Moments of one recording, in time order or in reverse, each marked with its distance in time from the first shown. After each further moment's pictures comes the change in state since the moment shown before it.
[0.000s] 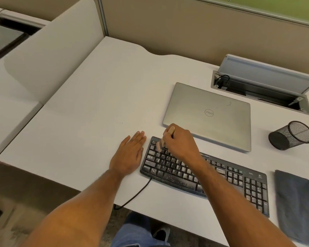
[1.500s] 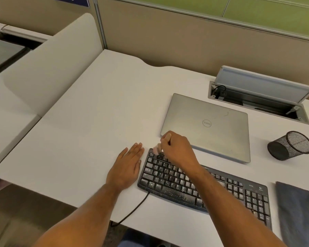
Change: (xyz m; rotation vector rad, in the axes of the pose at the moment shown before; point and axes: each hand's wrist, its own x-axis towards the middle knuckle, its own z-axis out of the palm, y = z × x) left_hand 0.000 -0.002 0.002 0.005 0.004 -0.005; right_hand 0.018 -0.003 -0.006 -0.034 -0.008 -0.010
